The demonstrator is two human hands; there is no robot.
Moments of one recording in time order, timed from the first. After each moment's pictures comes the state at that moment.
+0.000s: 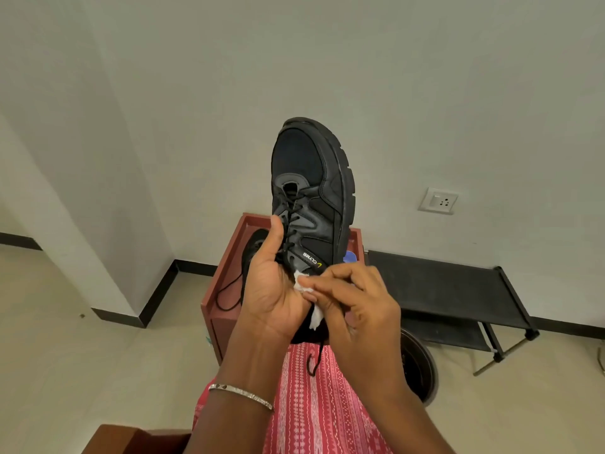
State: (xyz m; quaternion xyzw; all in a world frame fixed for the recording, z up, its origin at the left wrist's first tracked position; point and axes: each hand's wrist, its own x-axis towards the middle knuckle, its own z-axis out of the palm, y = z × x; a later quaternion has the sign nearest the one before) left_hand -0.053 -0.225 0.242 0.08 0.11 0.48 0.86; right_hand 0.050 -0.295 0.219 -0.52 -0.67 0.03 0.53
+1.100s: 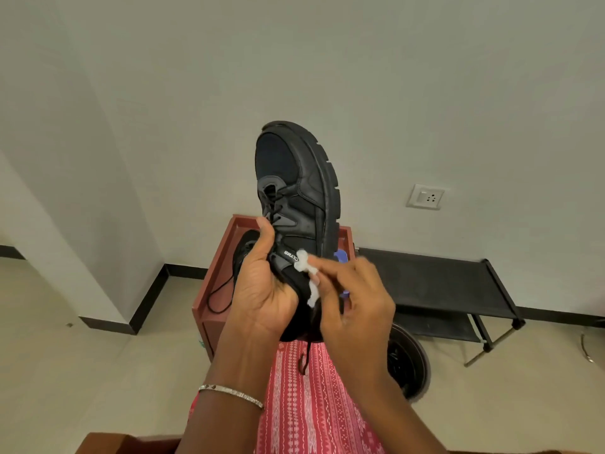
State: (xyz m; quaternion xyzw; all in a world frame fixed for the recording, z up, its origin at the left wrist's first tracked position) left_hand -0.050 -0.218 0.236 0.06 0.14 0.49 0.86; right_hand 0.049 -0.288 0.209 -0.55 -0.60 -0.03 0.58
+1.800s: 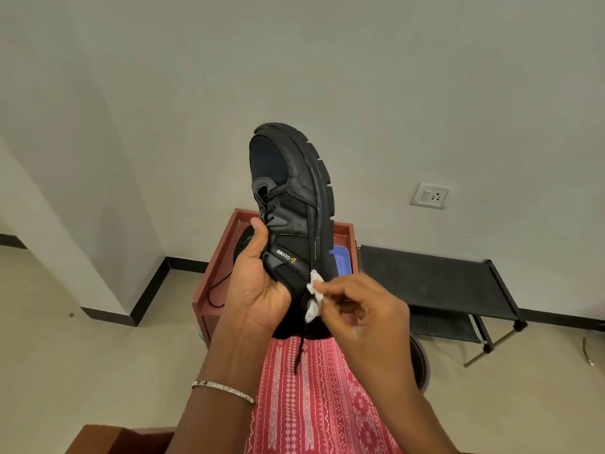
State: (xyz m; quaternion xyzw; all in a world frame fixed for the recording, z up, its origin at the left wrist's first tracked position) left_hand -0.054 -0.211 0.226 0.04 0.12 0.53 0.84; right_hand 0.071 -0.304 0.211 -0.56 -0.63 0.10 0.52
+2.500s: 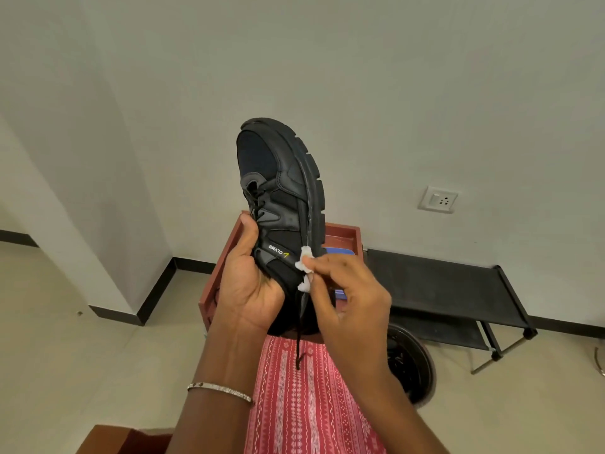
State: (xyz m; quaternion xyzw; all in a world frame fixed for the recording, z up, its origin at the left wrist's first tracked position) left_hand -0.072 -0.205 0.231 0.08 0.14 0.54 0.83; right_hand 0.043 -0.279 0.216 -0.53 -0.63 0.05 0.57
